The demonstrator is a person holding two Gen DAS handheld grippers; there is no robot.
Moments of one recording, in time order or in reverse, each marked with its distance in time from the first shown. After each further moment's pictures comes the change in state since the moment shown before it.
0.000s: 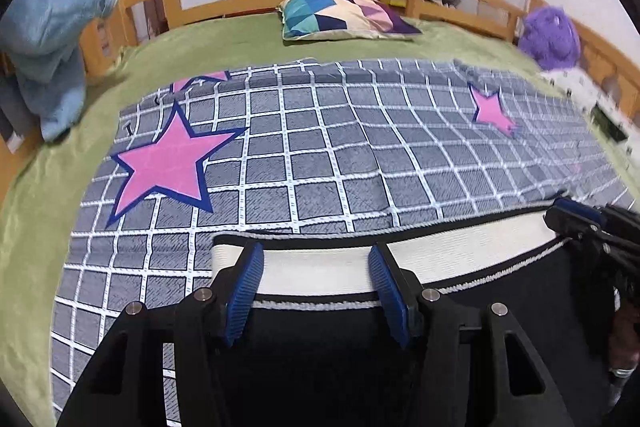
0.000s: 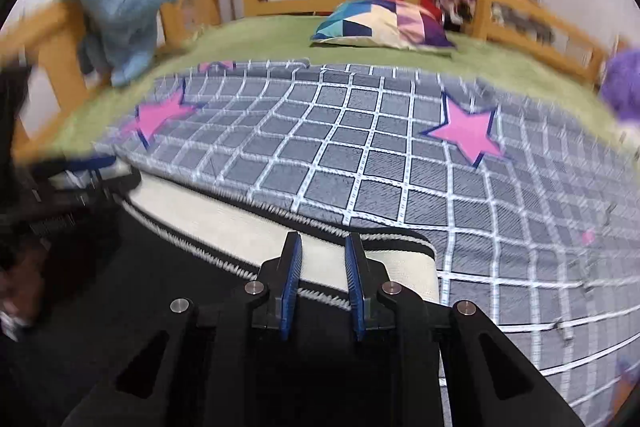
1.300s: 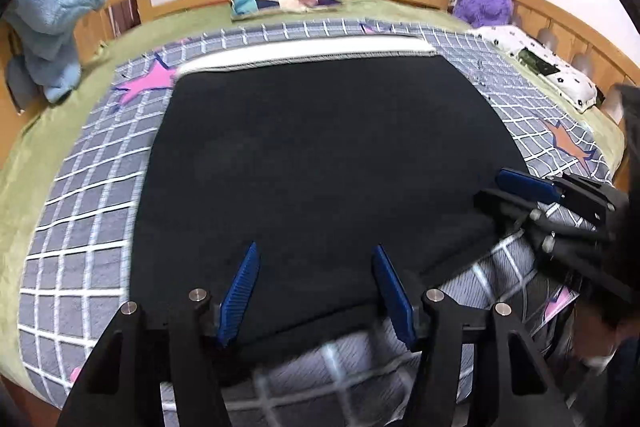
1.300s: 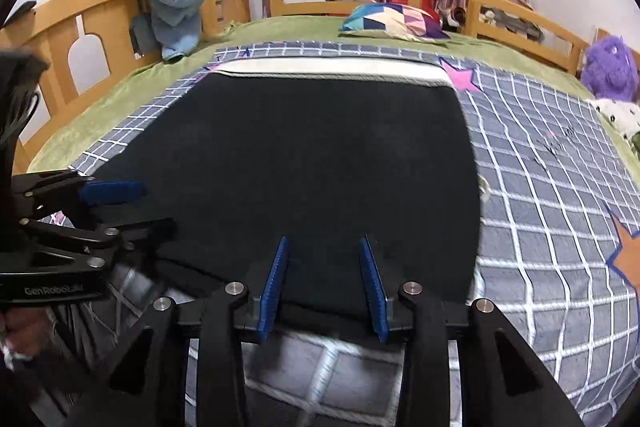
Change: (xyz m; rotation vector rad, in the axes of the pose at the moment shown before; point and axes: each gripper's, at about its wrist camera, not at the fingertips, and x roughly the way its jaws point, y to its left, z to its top) left arm -0.134 -0.055 -0.181 0.109 0.014 -0.099; right arm -0.132 0.072 -0.171 -0.043 -0.033 -0.022
